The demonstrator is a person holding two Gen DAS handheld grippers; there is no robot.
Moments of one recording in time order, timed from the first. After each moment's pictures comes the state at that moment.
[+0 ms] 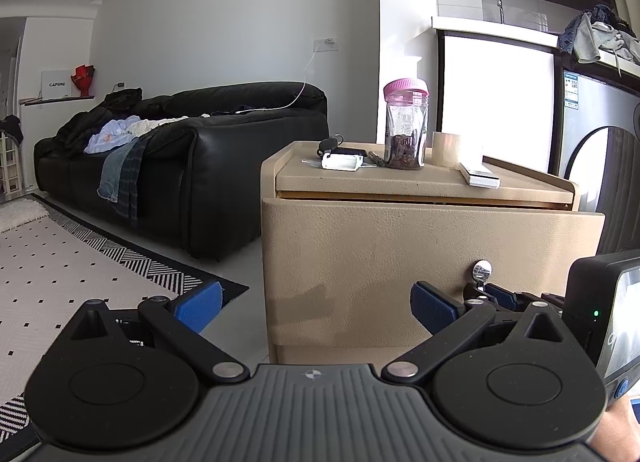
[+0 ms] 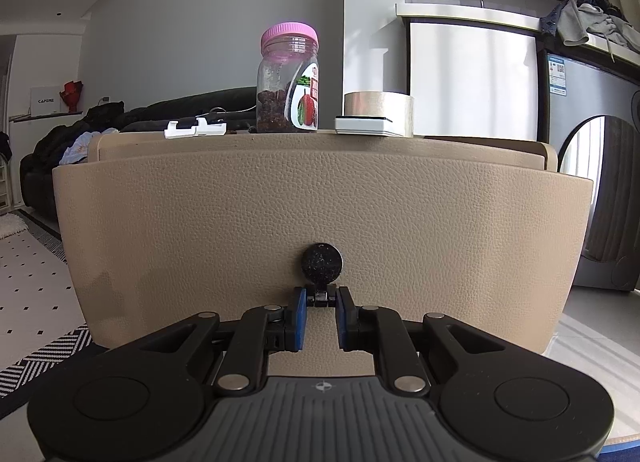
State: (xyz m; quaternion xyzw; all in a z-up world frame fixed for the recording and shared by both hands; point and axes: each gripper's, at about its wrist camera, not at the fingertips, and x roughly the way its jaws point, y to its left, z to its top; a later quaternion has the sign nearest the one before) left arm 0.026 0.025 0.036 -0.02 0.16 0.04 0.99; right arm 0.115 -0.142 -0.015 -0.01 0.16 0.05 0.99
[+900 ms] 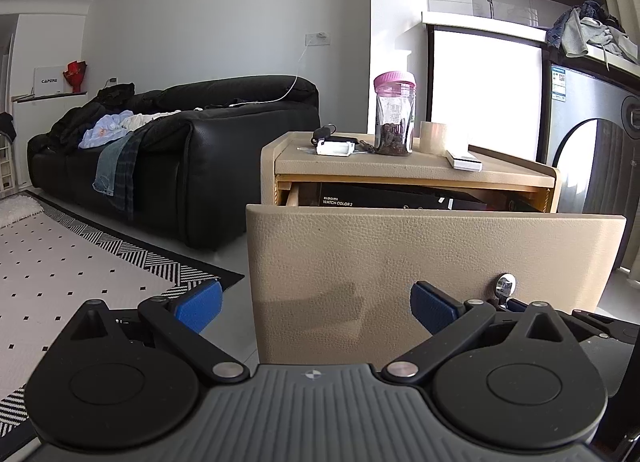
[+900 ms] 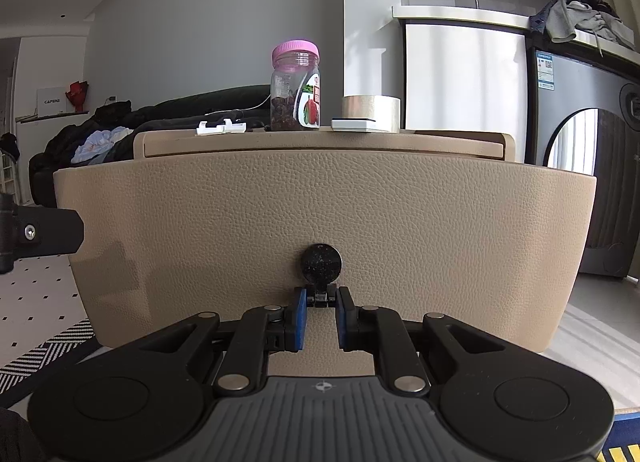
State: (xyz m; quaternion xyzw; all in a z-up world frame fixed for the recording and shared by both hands) left arm -0.004 0.027 0.031 -0.02 0.17 0.02 0.98; right arm 0.041 -0.151 -0.010 -0.01 0.17 0.05 0.98
